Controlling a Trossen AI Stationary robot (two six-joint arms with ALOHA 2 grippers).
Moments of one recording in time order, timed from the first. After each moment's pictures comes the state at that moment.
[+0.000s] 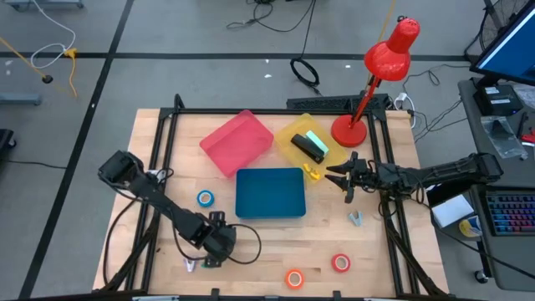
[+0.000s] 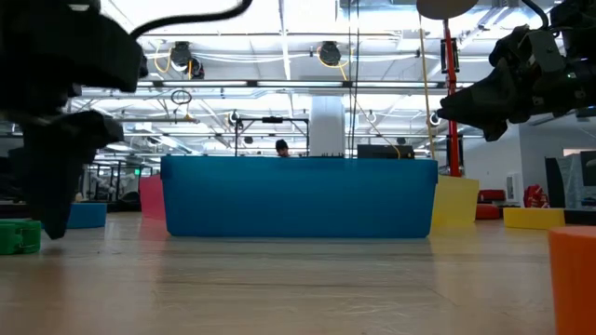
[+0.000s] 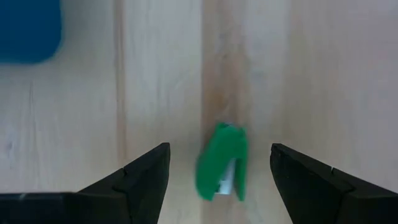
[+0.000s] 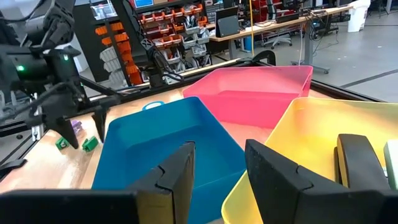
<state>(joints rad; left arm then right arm) -0.62 1.76 0.99 -0.55 -0.10 -0.60 0.10 0.48 0.02 0.39 0.31 0.25</state>
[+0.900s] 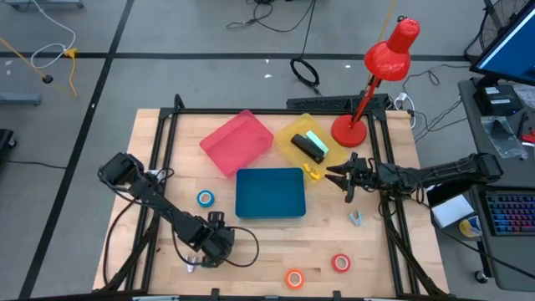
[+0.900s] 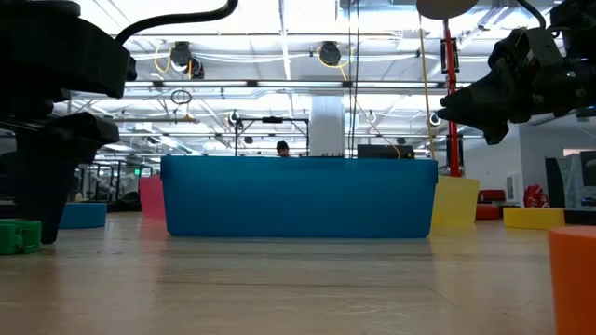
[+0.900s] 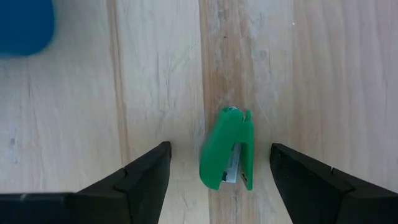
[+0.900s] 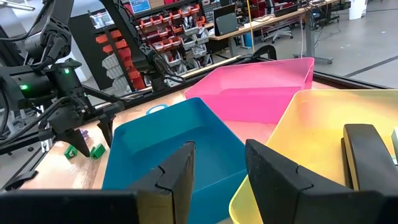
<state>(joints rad) -0.65 1.78 0.99 -0.64 -0.08 -0.60 0.10 0.48 0.02 0.39 0.31 0.33</state>
